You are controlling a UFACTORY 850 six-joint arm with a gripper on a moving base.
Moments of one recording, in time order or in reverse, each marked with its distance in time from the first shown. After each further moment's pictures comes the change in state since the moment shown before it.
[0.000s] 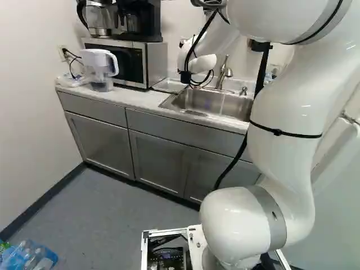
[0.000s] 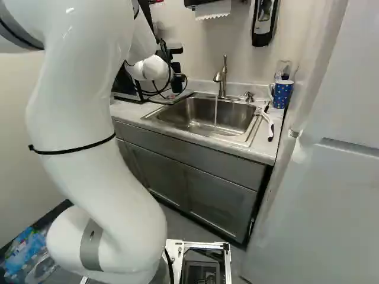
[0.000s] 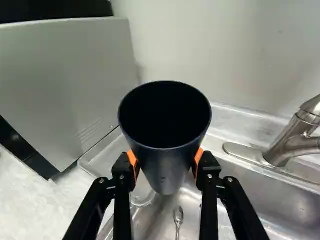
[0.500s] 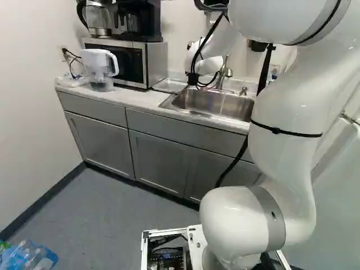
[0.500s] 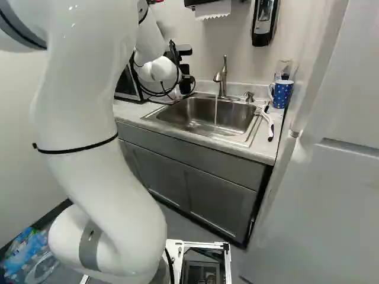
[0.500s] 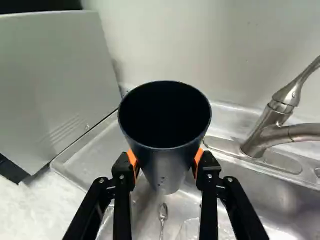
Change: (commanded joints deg) arm -3.8 -0.8 0.5 0.0 0.0 0.0
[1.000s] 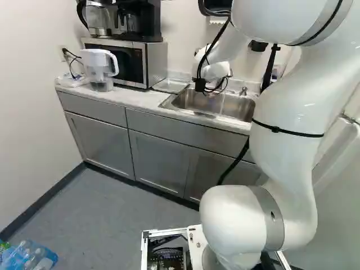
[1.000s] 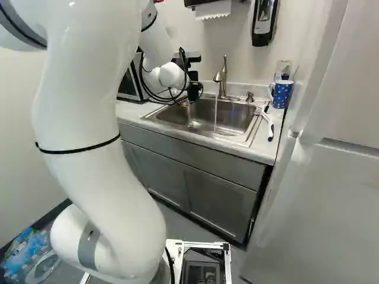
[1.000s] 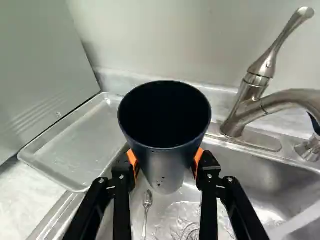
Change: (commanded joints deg) arm -3.6 0.4 3.6 0.0 0.0 0.0
